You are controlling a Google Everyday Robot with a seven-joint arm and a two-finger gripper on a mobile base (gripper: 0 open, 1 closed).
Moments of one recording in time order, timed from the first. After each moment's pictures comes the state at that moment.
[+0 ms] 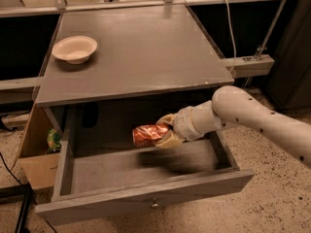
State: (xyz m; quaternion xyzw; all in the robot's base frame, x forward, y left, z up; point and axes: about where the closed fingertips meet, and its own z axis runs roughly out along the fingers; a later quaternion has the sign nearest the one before) arm 0.545 -0.020 0.678 -0.67 0.63 0.19 0.36
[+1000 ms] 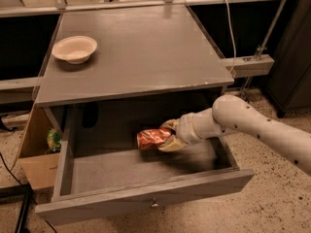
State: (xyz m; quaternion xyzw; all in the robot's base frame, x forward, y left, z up) arm 0.556 -0.030 0.641 -0.66 0.63 0.19 0.36
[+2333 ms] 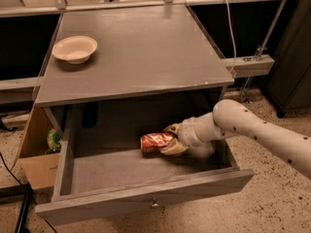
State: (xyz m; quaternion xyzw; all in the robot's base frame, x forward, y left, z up) arm 0.561 -0.042 0.604 -0.66 0.64 0.20 0.34
